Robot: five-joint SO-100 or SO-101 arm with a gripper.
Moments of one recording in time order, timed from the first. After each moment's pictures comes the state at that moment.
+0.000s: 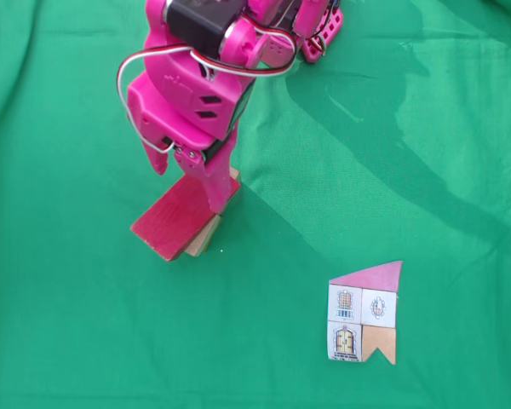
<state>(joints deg) 28.7 110.1 93.4 79.4 -83.8</state>
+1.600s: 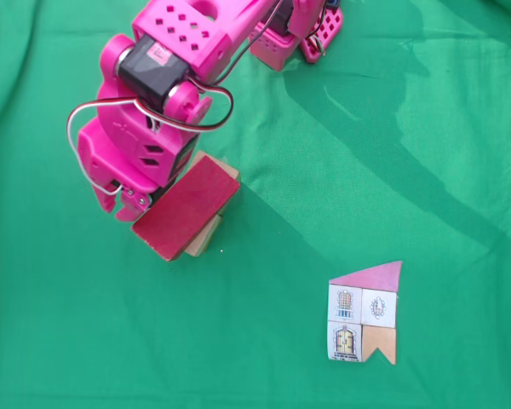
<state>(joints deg) 33.5 96.6 93.4 60.2 -87.9</state>
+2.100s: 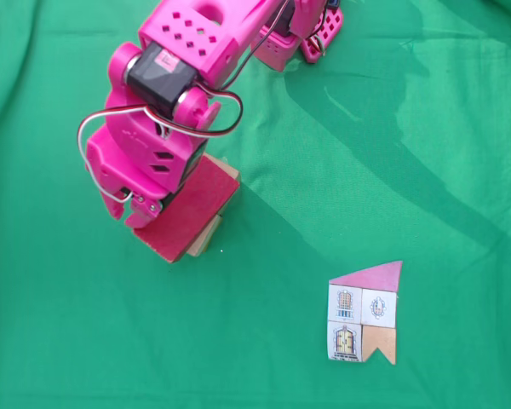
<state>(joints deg) 32.0 96.4 93.4 60.2 -88.0</state>
